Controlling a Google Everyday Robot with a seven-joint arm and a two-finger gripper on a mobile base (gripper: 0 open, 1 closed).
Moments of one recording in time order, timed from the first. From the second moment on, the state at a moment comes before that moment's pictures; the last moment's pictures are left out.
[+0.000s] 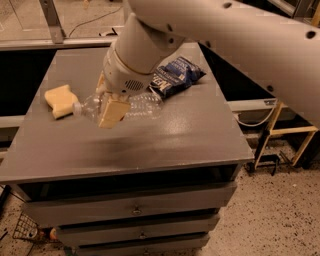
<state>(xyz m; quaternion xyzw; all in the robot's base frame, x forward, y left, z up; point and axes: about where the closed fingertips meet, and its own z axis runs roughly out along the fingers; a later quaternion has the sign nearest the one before) 0.497 0.123 0.919 -0.78 0.55 0.13 0.26</state>
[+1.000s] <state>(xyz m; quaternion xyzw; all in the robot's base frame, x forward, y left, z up) 0.523 0.108 0.935 -0.71 0.55 0.25 0.36</state>
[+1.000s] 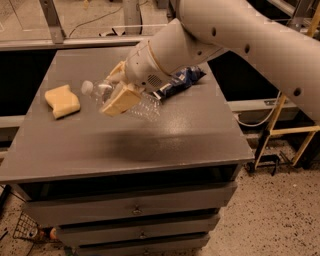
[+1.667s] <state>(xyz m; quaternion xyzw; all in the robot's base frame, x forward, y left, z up) 0.532 0.086 0.949 -0.64 0.55 0.30 0.44</state>
